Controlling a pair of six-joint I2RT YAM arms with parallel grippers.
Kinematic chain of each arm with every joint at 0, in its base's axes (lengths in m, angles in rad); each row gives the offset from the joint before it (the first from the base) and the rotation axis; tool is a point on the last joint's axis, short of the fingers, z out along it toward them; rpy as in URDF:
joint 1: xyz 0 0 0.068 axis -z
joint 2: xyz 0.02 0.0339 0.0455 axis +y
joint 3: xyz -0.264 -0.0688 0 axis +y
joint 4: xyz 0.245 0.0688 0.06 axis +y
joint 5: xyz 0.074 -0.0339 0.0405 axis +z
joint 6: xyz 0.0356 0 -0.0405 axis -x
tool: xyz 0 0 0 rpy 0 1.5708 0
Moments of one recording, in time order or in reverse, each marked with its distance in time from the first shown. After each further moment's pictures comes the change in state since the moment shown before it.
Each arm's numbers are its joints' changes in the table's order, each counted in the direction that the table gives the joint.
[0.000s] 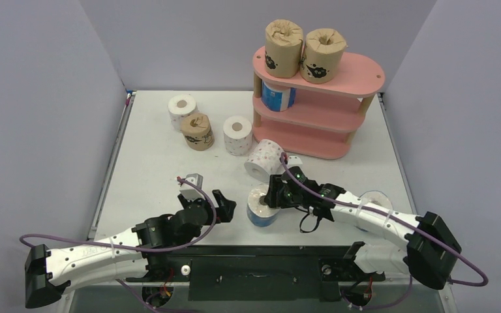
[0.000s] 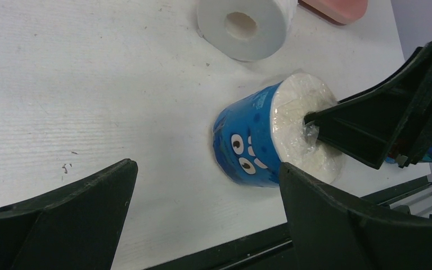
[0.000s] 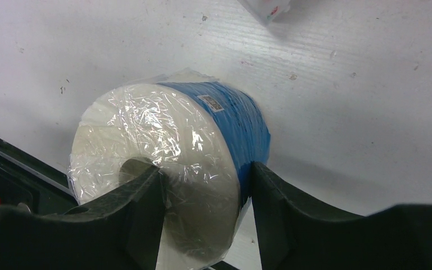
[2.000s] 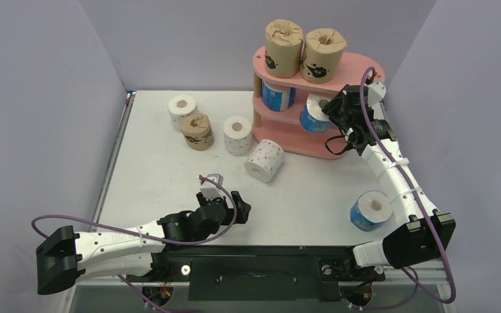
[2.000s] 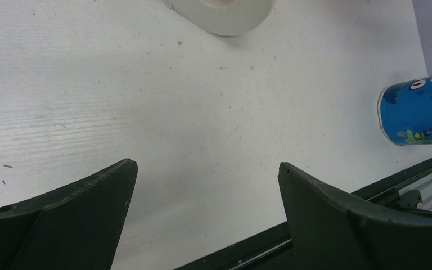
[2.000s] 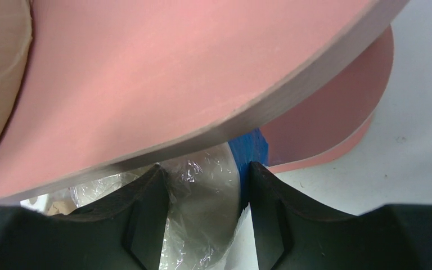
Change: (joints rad) left arm 0.001 0.267 0.003 -0.249 -0.086 -0.017; right arm 0.627 0.146 -0.686 0.255 -0.228 -0.085
